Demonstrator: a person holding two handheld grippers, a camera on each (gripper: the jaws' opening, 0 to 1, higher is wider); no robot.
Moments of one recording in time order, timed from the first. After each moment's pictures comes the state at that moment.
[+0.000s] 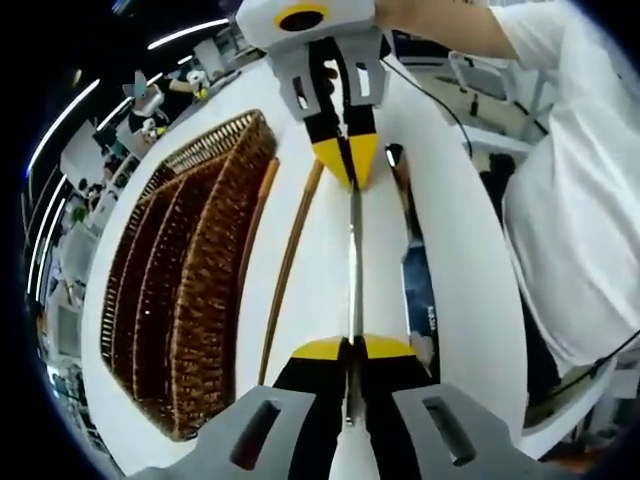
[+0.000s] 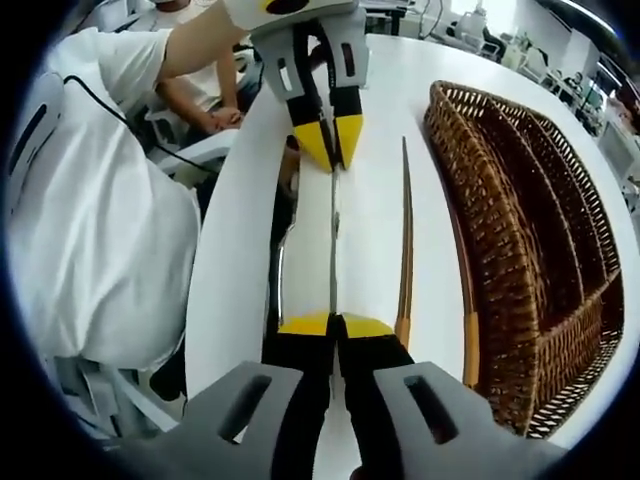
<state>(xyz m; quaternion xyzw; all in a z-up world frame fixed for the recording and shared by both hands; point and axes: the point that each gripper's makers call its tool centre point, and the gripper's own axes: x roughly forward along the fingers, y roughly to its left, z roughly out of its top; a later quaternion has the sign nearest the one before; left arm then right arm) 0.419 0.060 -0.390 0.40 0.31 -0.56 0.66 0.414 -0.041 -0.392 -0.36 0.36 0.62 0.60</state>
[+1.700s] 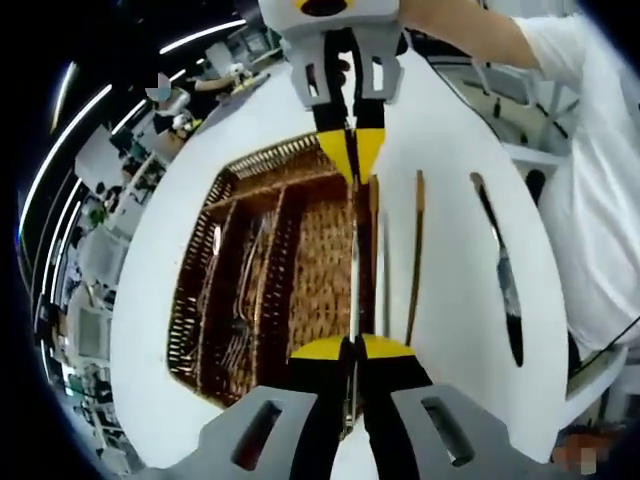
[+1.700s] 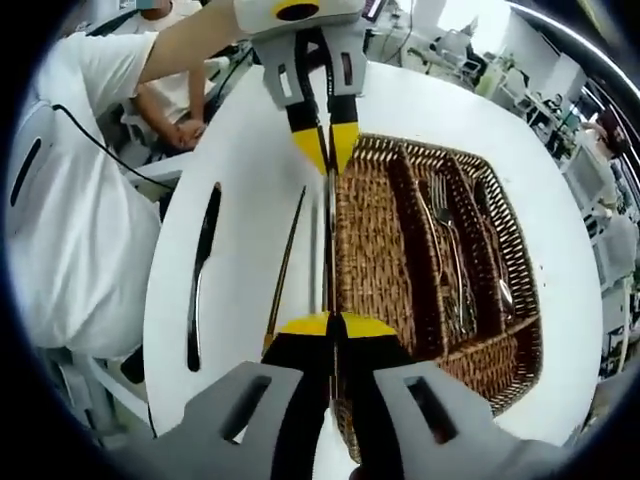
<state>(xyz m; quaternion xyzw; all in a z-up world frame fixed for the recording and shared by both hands) 0.505 0.067 -0.329 0.42 0.29 -0.53 0.68 0.519 -0.031 -0.320 -0.40 0.31 0.58 0.63</state>
